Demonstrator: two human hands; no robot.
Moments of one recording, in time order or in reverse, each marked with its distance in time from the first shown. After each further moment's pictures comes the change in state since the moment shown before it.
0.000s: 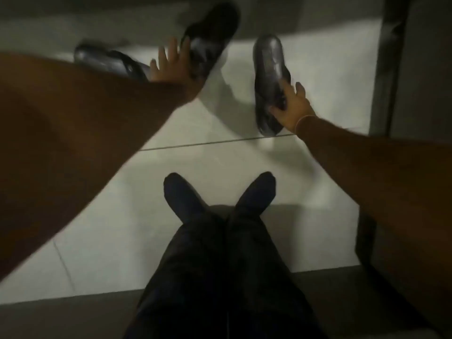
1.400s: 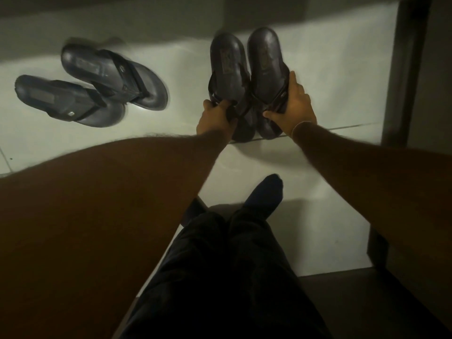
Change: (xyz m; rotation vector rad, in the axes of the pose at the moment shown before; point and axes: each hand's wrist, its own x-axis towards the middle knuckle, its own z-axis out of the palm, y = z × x) left_hand -0.052 0.049 0.104 -0.357 -0.131 -0.009; right_hand 0.043 0.018 0.046 0.101 0.142 -0.015
